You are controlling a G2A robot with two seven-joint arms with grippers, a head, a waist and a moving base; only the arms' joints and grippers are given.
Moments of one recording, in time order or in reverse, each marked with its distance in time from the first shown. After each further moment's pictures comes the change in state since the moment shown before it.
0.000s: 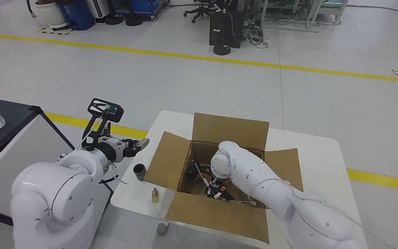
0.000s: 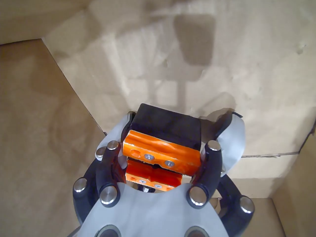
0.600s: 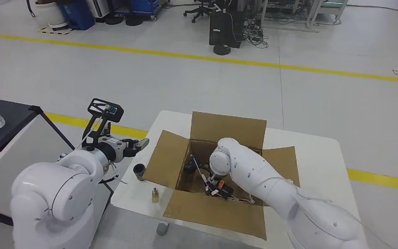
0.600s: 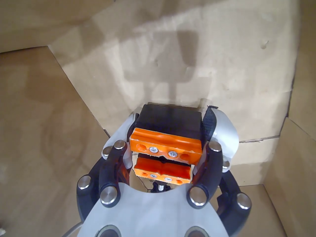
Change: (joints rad) left arm 0.000 0.000 0.000 0.000 0.000 0.000 0.000; right arm 0.000 0.035 0.058 -0.098 -0.056 0.055 0.005
